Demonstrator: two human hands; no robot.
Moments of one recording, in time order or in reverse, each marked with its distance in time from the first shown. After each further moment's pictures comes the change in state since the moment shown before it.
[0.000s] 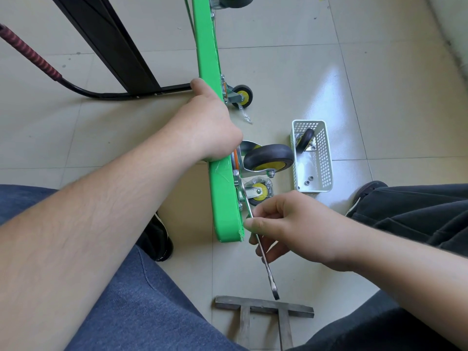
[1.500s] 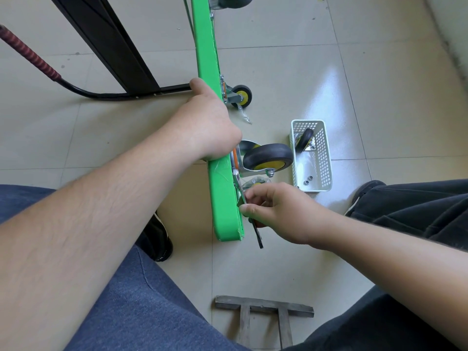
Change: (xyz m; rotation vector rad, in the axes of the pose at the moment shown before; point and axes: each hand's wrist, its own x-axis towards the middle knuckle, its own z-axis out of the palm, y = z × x) left_hand 0.001 -0.003 0.002 -0.030 0.090 0.021; right_hand 0.039 0.018 -0.002 -0.227 0.124 -0.179
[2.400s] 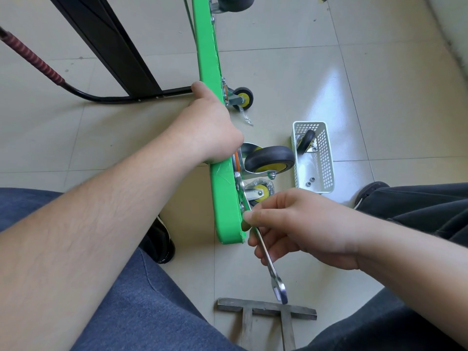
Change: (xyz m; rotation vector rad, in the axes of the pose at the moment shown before) left_hand 0.002 0.003 0.000 0.021 -0.092 -0.018; right_hand -0.041 -0.049 -0.015 0.472 -0.222 0.285
